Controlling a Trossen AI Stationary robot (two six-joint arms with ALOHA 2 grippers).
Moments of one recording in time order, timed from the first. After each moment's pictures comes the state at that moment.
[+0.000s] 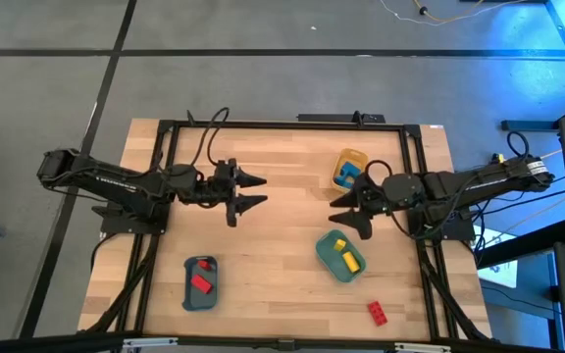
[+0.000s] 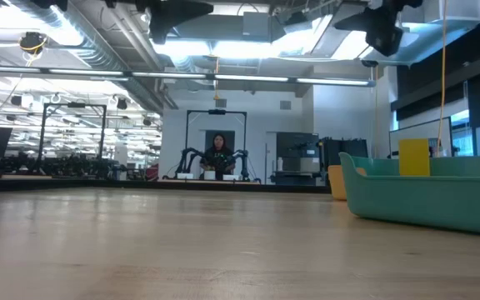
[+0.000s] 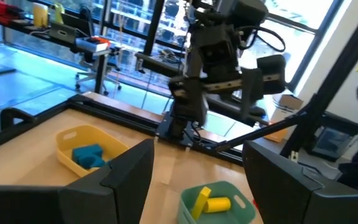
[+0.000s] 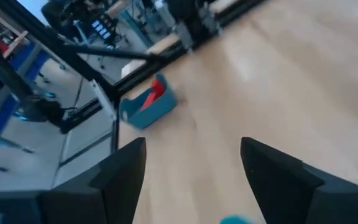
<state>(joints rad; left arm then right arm) -0.08 1.08 0.63 0.52 -0.20 -0.30 0.20 0.99 0.78 -0.19 0.10 0.67</state>
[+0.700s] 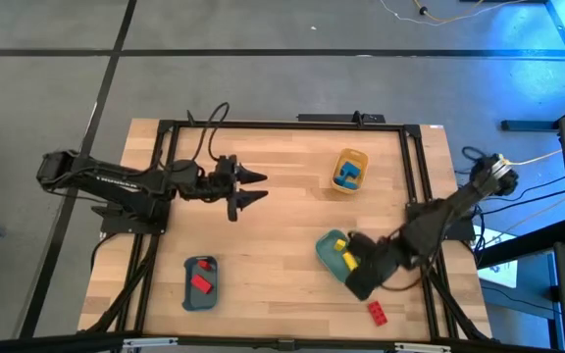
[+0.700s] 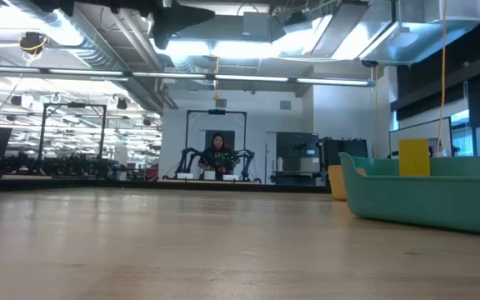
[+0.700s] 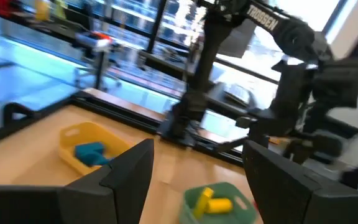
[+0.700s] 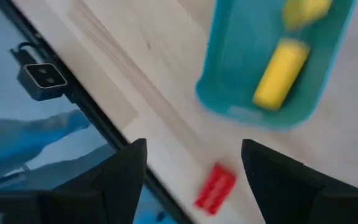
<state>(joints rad) -0.03 1.08 0.63 0.51 -0.15 -0.34 0.65 1.47 1.24 -0.96 0.03 1.41</state>
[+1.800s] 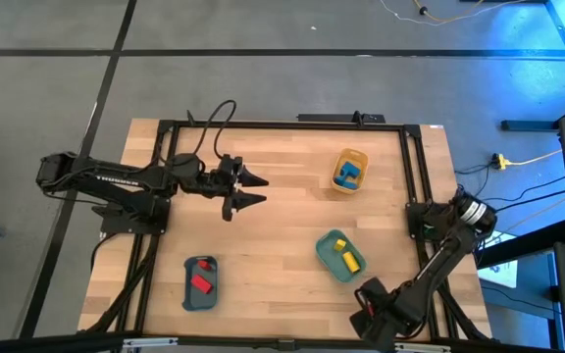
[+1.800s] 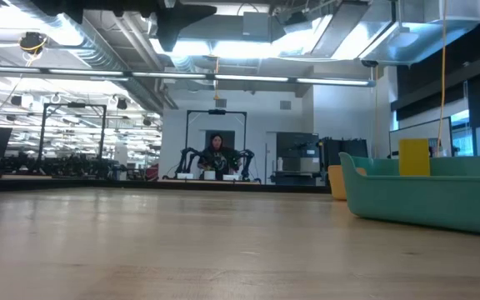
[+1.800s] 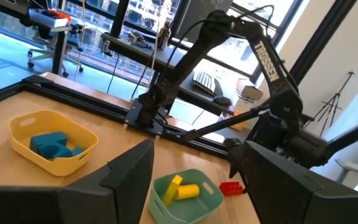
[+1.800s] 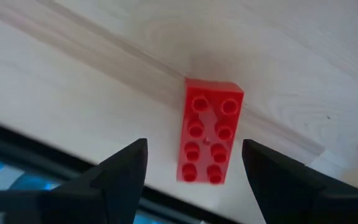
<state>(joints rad) 0.05 1.08 0.63 0.51 0.10 -0.41 0.94 1.88 1.28 -0.90 -0.07 2.04</state>
